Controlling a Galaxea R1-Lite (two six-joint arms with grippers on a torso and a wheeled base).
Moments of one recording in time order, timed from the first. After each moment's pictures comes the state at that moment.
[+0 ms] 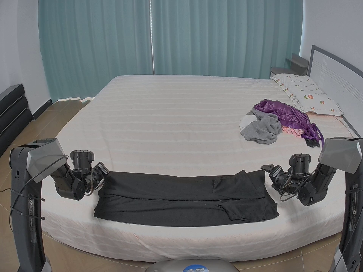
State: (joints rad) left arm 0.01 2.49 -1.03 -0.91 0.03 -0.71; right arm 0.06 2.41 -0.77 -1.08 0.11 0.95
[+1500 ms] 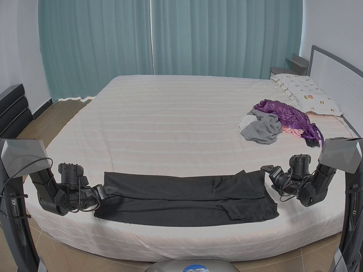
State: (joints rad) left arm 0.01 2.27 -0.61 -0.91 -0.26 -0.47; right arm 0.07 2.41 -0.76 -1.09 0.11 0.95
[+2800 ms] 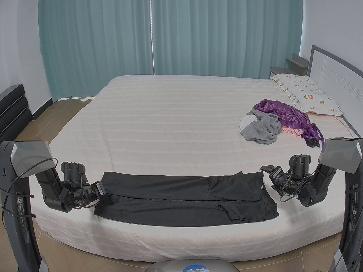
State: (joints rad) left arm 0.04 2.36 -0.71 -0.92 -0.16 -0.48; right arm 0.07 2.41 -0.76 -1.09 0.11 0.95
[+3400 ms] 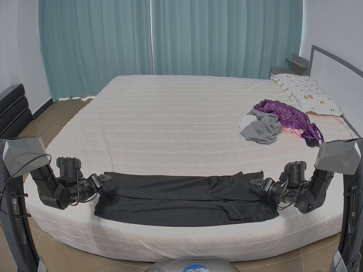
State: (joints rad) left arm 0.04 2.29 -0.70 -0.92 -0.19 -0.64; right arm 0.12 2.40 -0.67 -1.09 0.20 0.71
